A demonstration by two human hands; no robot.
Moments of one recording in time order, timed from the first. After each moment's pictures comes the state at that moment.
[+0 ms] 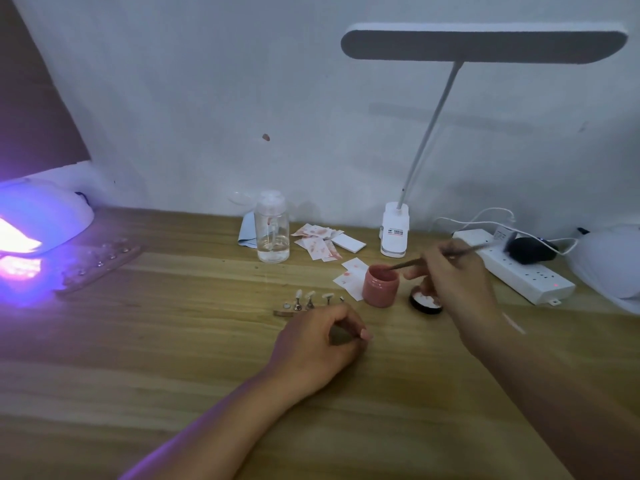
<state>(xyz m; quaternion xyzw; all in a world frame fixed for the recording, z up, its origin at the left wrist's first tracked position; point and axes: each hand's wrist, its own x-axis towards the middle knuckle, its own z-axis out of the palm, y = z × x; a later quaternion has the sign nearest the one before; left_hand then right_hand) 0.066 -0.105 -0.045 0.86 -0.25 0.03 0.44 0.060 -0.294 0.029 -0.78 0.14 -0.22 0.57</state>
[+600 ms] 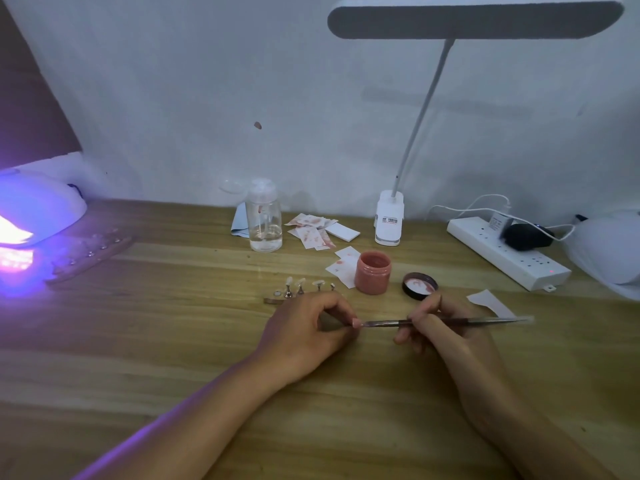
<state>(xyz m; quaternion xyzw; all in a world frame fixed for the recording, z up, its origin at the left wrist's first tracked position) 0.064 -0.107 -0.041 0.87 -0.23 0.02 0.44 -0.012 -0.291 -0.016 -0.72 0.01 -0.16 0.67</state>
